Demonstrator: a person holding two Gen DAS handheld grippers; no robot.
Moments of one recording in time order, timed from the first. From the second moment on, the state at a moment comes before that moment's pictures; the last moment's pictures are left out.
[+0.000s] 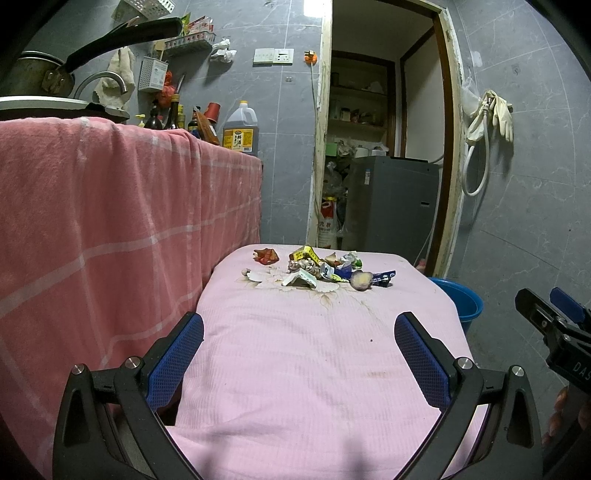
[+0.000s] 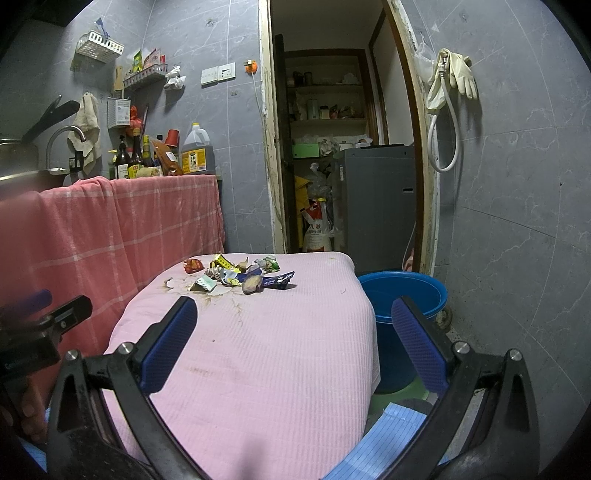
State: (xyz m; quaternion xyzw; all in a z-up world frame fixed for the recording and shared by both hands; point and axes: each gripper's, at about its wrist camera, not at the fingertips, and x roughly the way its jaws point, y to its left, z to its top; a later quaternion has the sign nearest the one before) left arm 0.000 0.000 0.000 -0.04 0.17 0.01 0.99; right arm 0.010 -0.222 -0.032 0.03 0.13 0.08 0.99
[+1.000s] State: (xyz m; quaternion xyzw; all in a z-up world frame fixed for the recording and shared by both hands) left arm 0.000 0.000 0.000 -0.04 0.17 0.01 0.99; right arm 0.004 -0.223 -0.029 0.03 0.13 0.08 0.99
